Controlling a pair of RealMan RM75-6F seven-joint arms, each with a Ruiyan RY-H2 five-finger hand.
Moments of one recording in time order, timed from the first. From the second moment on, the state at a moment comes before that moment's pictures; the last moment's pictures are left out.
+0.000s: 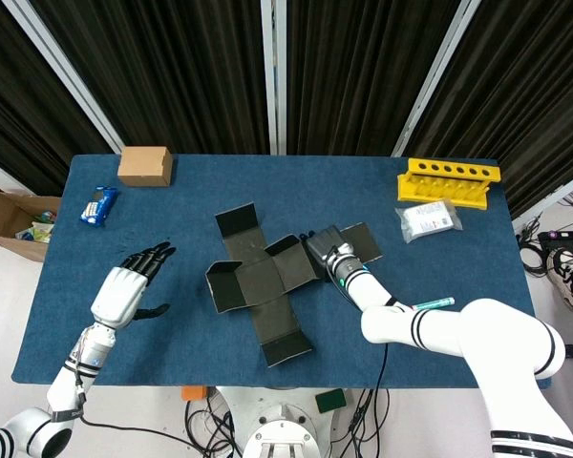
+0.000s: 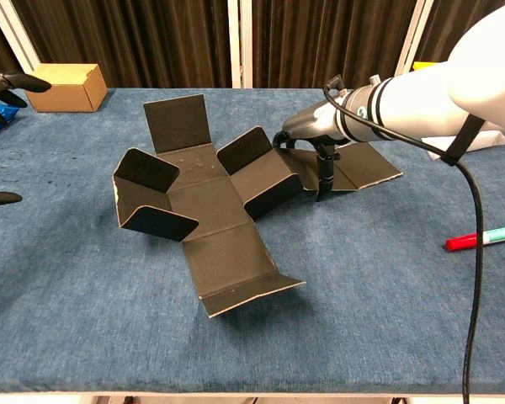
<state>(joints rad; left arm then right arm) -0.36 -1.46 -0.05 -1.40 1.58 1.34 0.01 1.36 -1.62 -0.05 -1.28 -0.32 0.63 -0.70</state>
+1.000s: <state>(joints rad) -0.50 -1.74 -0.12 -1.20 1.47 1.16 -0.16 1.32 -1.63 0.02 -1.35 -0.52 0.72 -0.64</state>
